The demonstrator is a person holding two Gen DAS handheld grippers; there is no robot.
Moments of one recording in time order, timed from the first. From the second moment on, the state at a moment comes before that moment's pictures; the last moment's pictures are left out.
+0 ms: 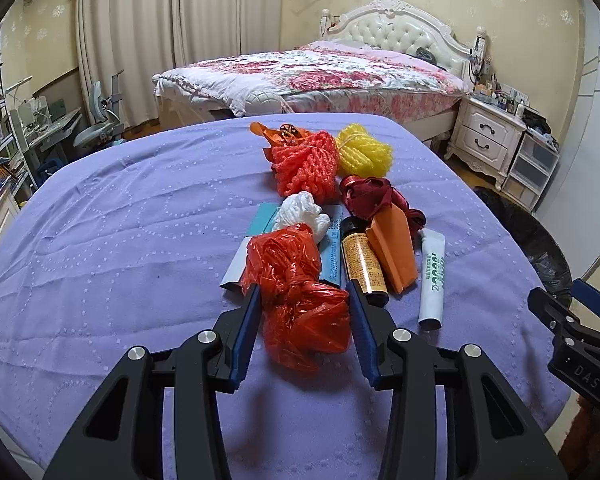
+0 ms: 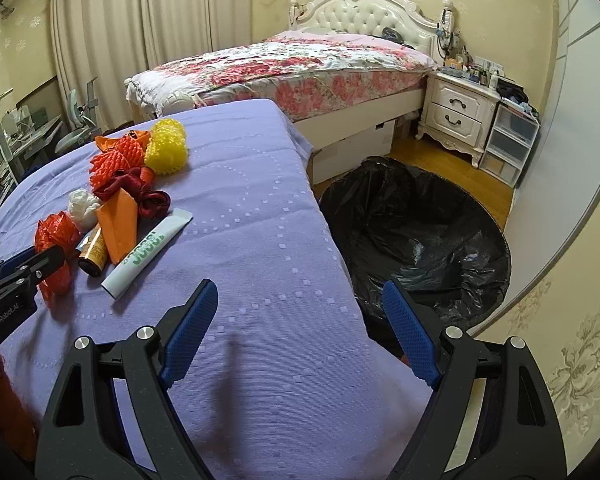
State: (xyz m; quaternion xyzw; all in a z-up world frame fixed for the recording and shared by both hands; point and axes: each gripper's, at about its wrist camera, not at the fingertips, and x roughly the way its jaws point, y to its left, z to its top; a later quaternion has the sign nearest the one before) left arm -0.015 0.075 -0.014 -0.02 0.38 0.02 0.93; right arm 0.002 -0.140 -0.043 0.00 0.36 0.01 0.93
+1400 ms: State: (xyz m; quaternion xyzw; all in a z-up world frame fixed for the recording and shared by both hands) left arm -0.024 0.198 -0.012 -0.08 0.36 0.12 0.92; right arm 0.047 -0.022 -0.034 -0.05 0.39 0.15 0.91
